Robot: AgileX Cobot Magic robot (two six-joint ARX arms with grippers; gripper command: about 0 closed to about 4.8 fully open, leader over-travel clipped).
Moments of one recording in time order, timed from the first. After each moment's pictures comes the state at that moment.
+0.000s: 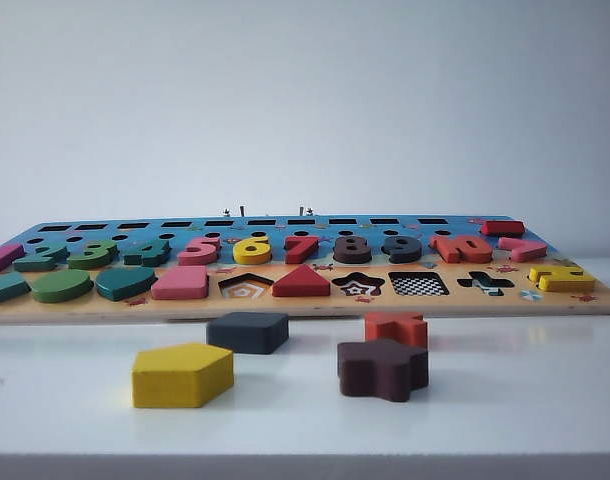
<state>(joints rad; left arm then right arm) -0.18 0.49 0.56 -0.51 0.13 0.01 0.17 0.00 0.01 -0.05 0.05 0.09</state>
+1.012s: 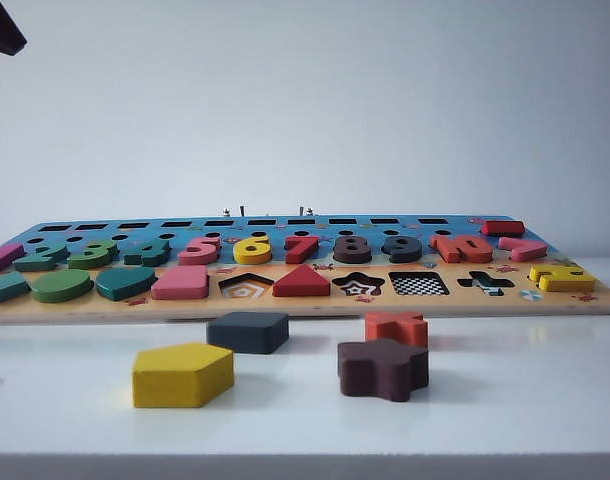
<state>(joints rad) -0.30 0.73 0.84 -0.84 0.49 0.00 0.25 0.00 0.11 -0.10 -0.01 0.23</state>
